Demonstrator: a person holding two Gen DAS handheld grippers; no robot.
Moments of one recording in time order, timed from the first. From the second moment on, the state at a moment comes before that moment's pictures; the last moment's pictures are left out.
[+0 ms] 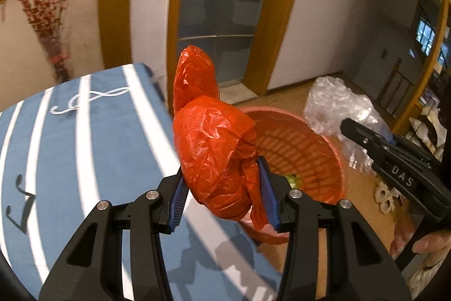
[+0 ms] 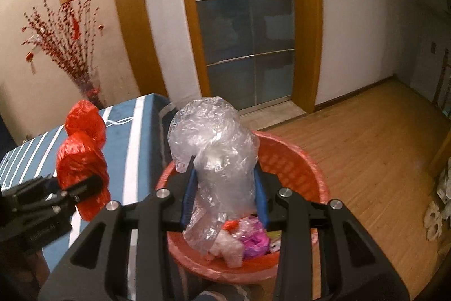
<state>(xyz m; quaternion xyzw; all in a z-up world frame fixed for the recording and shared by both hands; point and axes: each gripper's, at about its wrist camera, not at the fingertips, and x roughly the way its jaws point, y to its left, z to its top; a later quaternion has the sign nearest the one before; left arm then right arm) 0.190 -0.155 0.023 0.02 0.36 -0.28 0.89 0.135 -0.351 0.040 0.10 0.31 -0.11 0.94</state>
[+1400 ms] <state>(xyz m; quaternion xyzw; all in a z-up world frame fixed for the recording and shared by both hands) 0.135 -0.071 0.035 0.00 0.29 -0.17 0.94 0.069 -0.328 0.062 0.06 0.21 -0.18 0.96</state>
